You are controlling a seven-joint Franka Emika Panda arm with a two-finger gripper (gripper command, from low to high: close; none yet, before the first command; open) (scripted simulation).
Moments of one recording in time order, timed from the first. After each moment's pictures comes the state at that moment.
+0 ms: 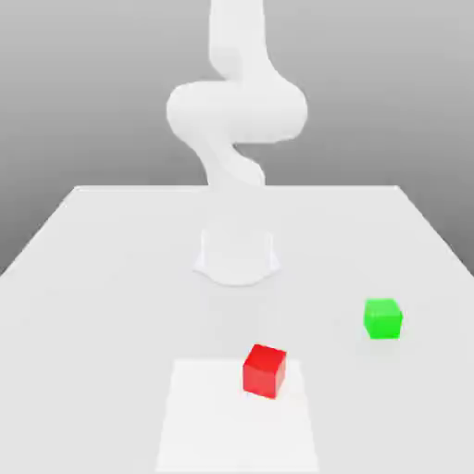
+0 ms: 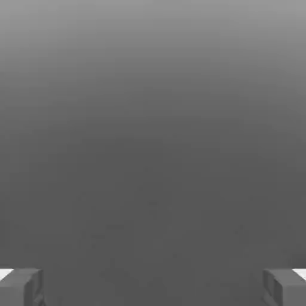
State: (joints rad) arm 0.05 -0.73 -0.04 -2.36 0.00 2.35 0.69
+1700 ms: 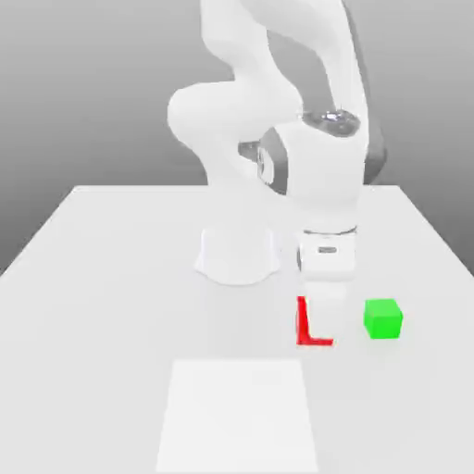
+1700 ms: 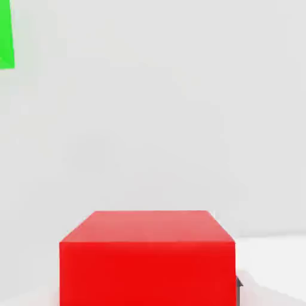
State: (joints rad) arm 0.49 -0.16 0.00 -2.91 0.04 2.74 -0.55
